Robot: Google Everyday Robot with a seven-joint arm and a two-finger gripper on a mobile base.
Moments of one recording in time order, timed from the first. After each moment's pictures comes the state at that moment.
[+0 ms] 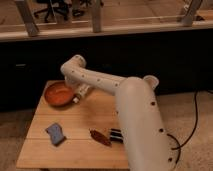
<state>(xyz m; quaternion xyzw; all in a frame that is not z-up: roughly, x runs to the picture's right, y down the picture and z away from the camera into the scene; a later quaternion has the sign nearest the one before) -0.205 0.002 0.928 -0.15 -0.20 -0.37 0.89</state>
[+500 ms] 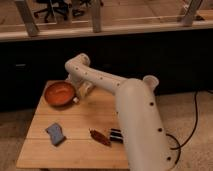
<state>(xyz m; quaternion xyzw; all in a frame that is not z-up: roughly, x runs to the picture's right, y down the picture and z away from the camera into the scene) -0.190 0.002 0.937 -0.18 -0.22 -0.36 0.89</state>
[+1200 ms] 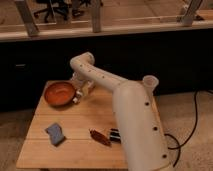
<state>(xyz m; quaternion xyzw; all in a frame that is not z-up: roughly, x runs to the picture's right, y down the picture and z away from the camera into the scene) -0.170 0.003 0.953 -0.21 -0.22 -0.34 0.89</state>
